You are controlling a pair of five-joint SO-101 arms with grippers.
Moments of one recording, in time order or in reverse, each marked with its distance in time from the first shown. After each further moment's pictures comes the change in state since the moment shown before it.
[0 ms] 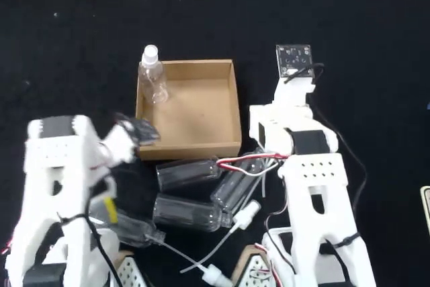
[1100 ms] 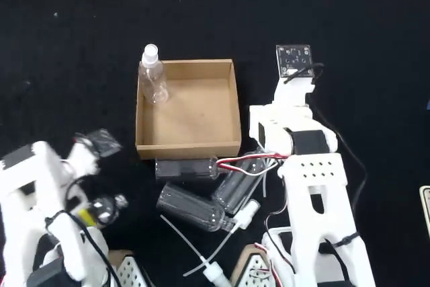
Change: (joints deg) left arm -26.9 -0.1 13.3 -17.6 -12.6; right arm 0.0 0.0 0.0 0.0 0.0
